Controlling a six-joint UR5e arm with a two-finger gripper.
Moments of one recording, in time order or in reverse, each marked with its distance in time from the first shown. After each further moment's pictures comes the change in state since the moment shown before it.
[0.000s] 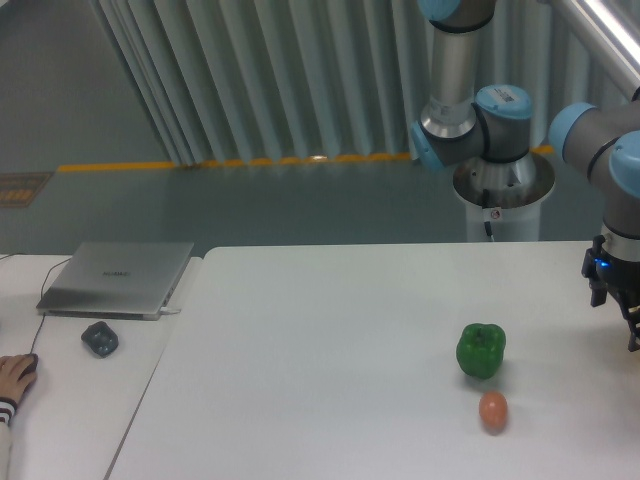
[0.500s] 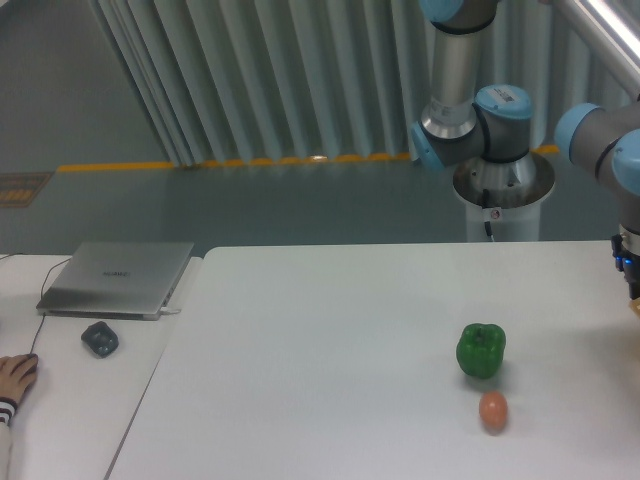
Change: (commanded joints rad) arm 0.035 -0.026 0.018 -0.002 0.135 0.055
